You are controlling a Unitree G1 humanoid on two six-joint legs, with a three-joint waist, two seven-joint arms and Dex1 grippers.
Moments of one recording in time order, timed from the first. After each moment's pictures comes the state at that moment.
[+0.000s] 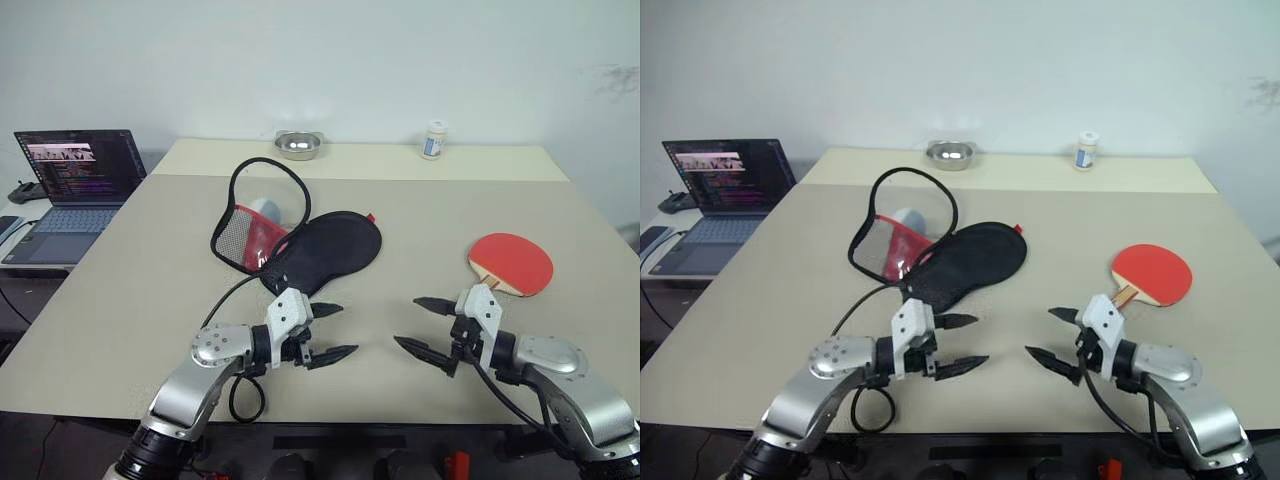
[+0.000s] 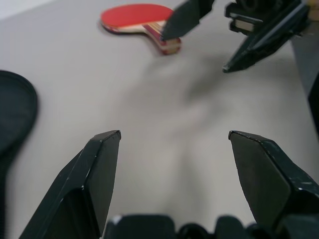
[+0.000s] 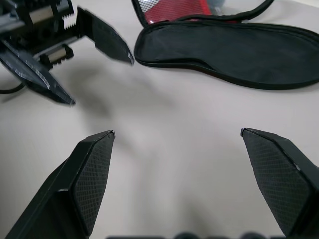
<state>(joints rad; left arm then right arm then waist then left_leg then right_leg) -0.18 0.52 -0.19 -0.24 -0.27 0.28 -0.95 -0.06 -0.59 0.06 -0.44 0.38 0.46 0.79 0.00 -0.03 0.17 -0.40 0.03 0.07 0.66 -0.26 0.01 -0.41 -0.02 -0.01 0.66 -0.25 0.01</state>
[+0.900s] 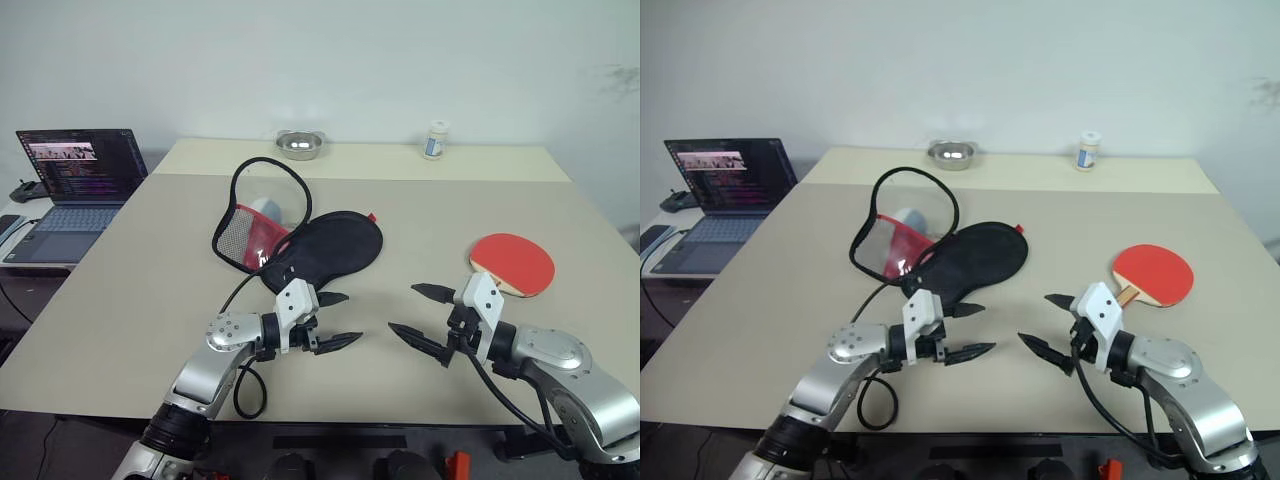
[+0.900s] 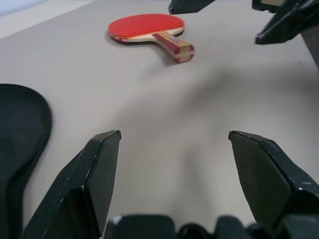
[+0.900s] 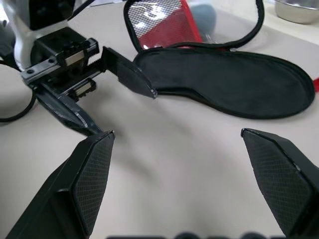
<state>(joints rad) -0.32 0.46 -0.22 -0.01 -0.24 0.12 -0.97 -0.09 -0.59 0.03 -0.53 0.41 0.54 0.70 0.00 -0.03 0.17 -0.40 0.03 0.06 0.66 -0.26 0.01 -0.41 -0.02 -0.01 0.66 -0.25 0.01</state>
